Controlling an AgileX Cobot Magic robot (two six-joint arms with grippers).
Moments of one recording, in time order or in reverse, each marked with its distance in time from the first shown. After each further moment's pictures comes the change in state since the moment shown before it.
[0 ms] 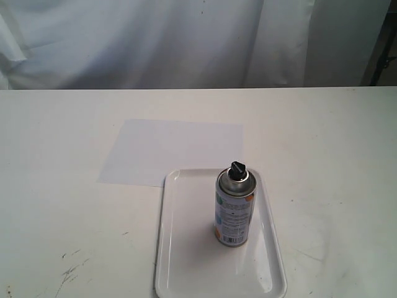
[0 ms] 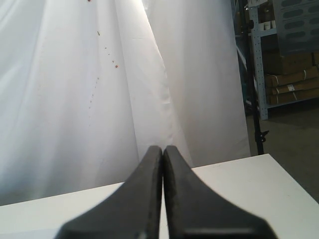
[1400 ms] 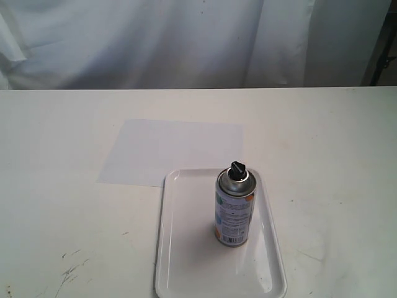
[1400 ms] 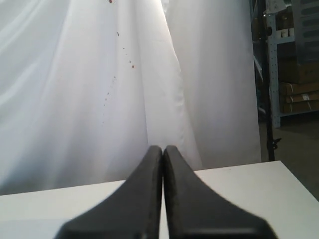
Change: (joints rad) left arm 0.000 0.000 0.000 0.000 0.004 0.000; right arm -0.007 -0.088 0.000 -0.802 0.104 0.779
